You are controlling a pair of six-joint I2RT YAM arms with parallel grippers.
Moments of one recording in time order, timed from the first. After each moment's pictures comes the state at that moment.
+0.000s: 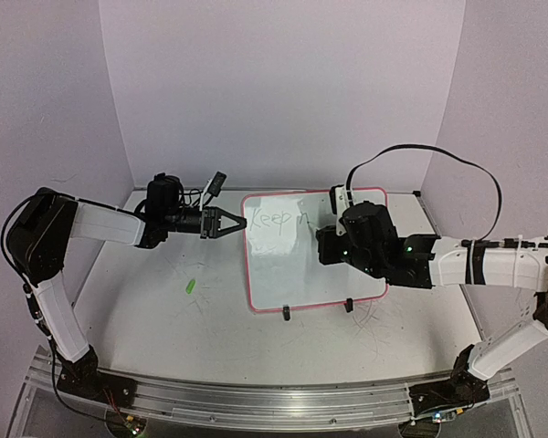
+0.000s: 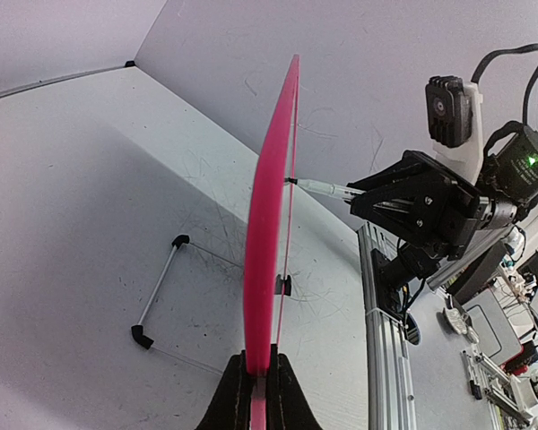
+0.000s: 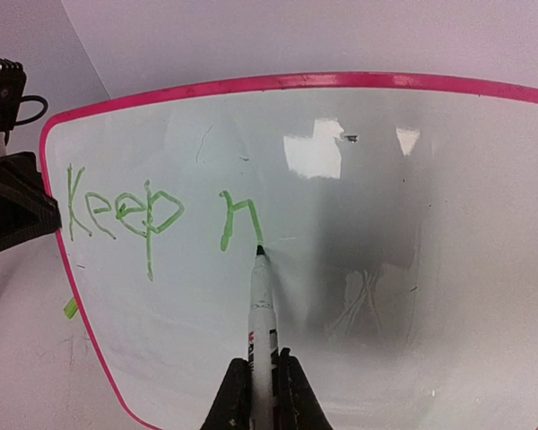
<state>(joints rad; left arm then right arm) -0.47 1.79 1.02 0.52 1.00 -0.37 0.93 1.44 0.95 0.00 0.44 0.44</state>
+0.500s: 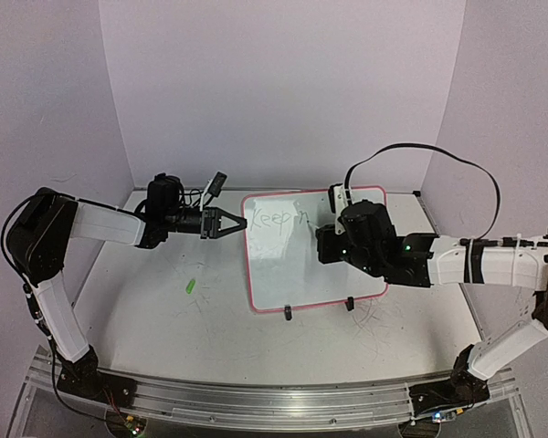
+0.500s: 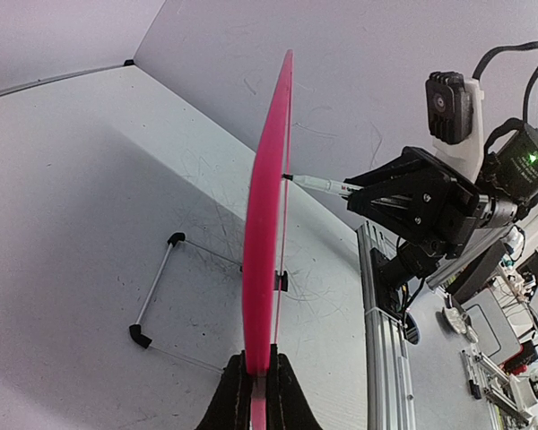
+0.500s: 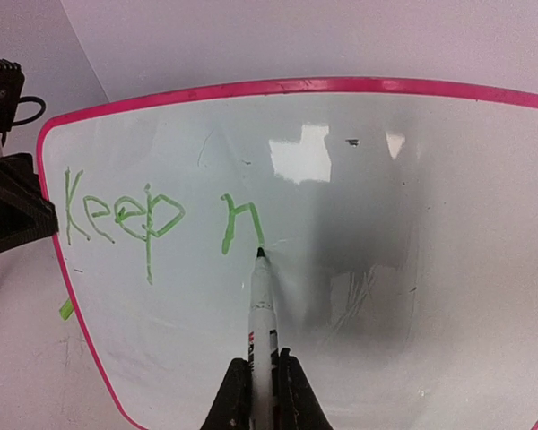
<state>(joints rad) -0.47 1.79 1.02 0.52 1.00 -0.37 0.93 1.45 0.97 0.00 0.45 0.41</state>
